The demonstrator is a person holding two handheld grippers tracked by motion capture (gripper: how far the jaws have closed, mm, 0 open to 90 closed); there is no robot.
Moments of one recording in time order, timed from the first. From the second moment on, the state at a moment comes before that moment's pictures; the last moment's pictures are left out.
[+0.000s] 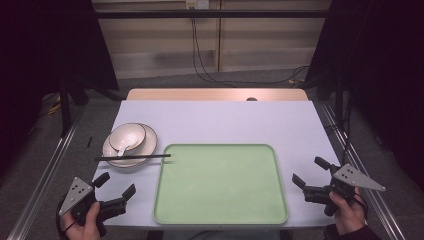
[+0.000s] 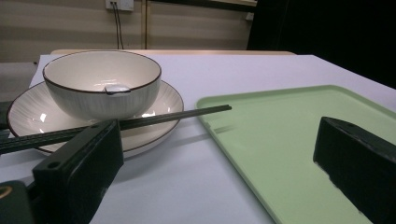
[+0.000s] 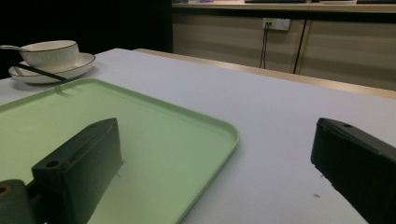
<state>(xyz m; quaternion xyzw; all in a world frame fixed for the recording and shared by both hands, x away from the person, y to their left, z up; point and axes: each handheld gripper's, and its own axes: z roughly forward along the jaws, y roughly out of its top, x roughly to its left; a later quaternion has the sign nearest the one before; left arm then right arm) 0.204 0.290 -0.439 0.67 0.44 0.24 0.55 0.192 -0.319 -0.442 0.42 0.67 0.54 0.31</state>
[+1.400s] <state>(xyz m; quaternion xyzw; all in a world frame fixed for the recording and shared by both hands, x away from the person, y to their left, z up) 0.254 0.322 -0.417 0.78 0.35 0.19 0.49 0.192 -0.313 -0.442 0.40 0.67 0.54 0.30</state>
